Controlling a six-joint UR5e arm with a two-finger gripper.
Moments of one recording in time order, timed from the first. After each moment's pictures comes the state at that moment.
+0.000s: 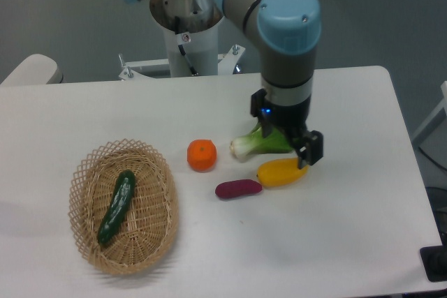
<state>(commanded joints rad) 2.42 -1.85 -1.46 -1.26 1.58 1.13</state>
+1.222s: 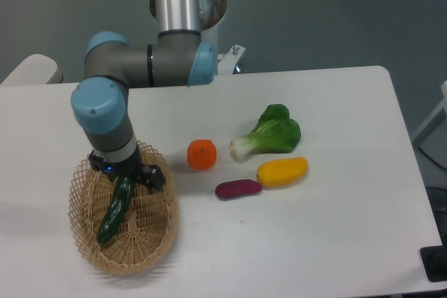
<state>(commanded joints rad) 2.00 -2.02 -1.71 -0.94 1.59 0.39</state>
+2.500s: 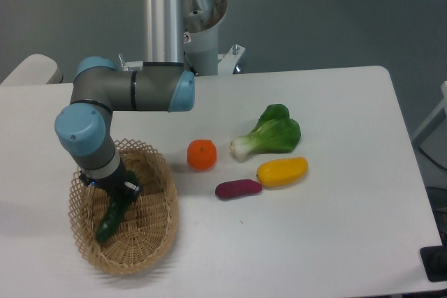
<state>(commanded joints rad) 1.99 -2.07 -1.67 -0.91 1.60 0.43</state>
